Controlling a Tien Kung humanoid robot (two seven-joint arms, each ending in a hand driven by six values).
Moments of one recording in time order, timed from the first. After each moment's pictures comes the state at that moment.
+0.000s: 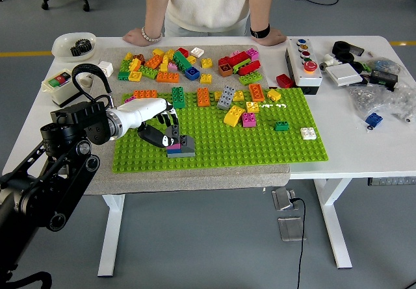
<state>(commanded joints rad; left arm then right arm) -0.55 0.08 -1.27 -1.32 2.27 -0.61 0.16 0.13 -0.15 1.70 0.18 -2.02 0.08 -0.08</state>
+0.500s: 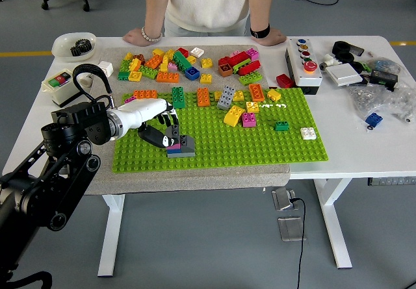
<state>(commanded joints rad) -0.55 0.07 -1.26 -1.32 2.27 -0.61 0.16 0.13 -0.15 1.70 0.18 -2.02 0.08 -0.08</state>
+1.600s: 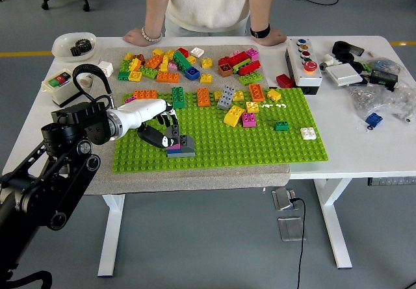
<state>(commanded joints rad) -0.55 0.08 -1.26 -1.31 2.27 -0.61 0.16 0.13 -0.15 1.70 0.18 -2.02 0.07 -0.08</state>
